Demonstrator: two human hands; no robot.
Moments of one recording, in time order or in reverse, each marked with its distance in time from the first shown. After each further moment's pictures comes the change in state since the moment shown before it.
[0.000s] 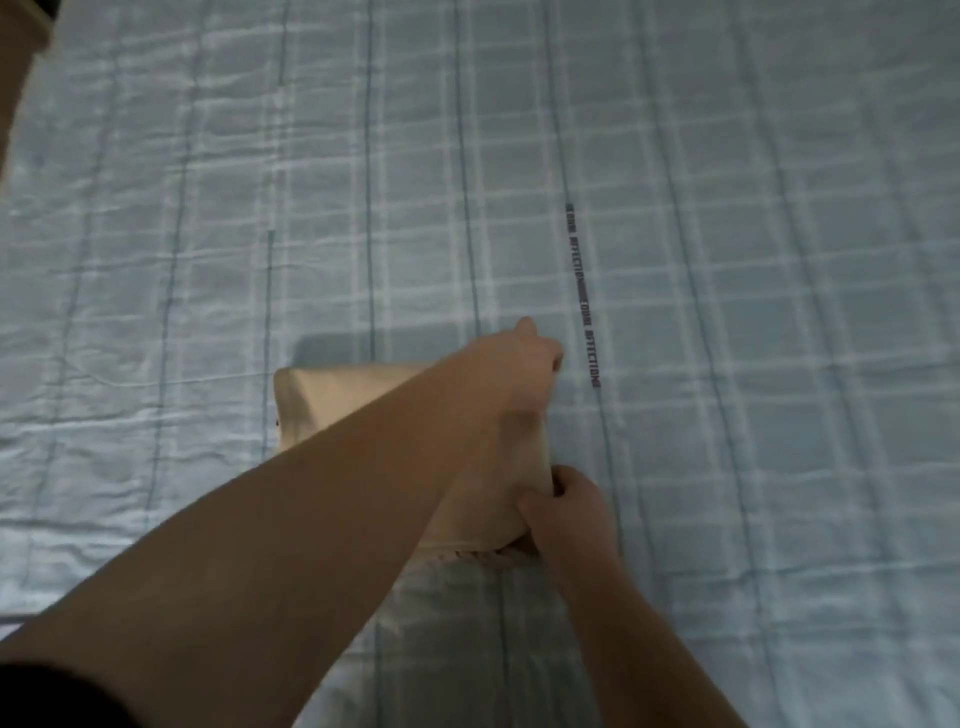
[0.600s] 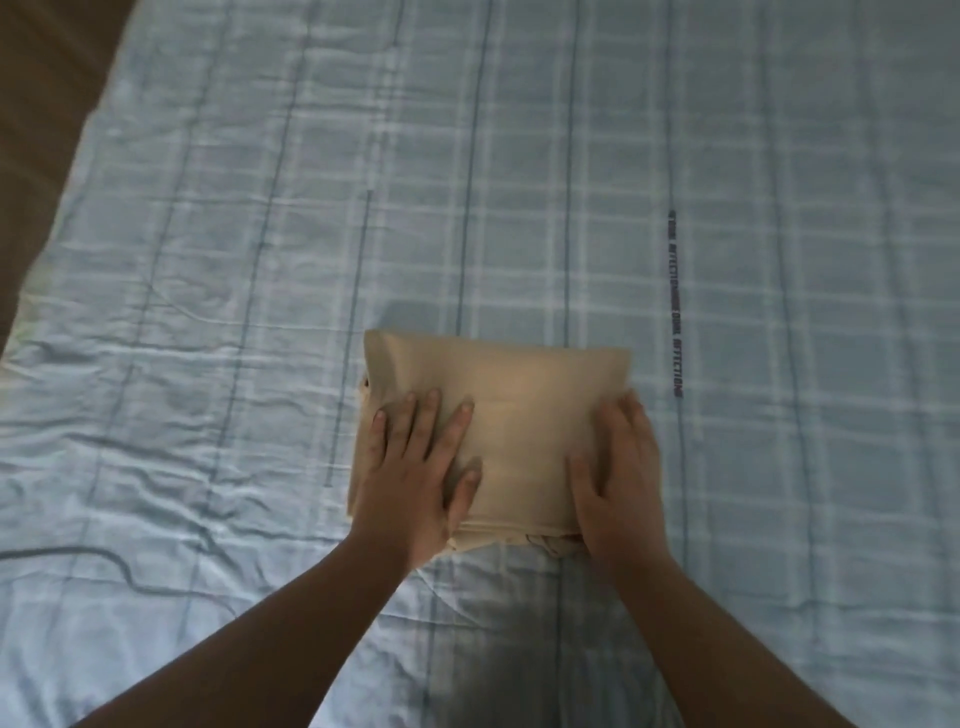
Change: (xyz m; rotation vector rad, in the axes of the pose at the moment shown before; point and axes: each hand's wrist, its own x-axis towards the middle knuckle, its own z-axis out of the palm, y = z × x) left_hand -0.152 -0.113 0.157 0.007 0.485 -0.275; right_hand 0.023 0.011 0.030 -0.340 0.200 -0.679
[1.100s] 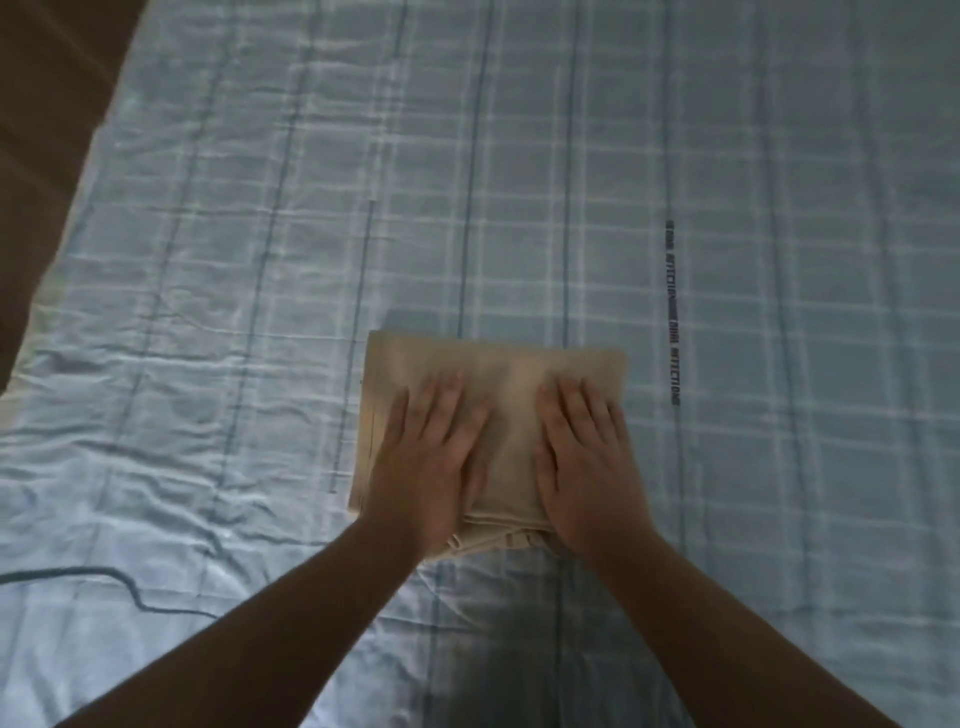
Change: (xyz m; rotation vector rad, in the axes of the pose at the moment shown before) left_hand 0.019 0.007 -0.028 -0.037 0.071 0.122; right_hand 0.023 -0.028 0.005 -0.479 -0.148 -0.392
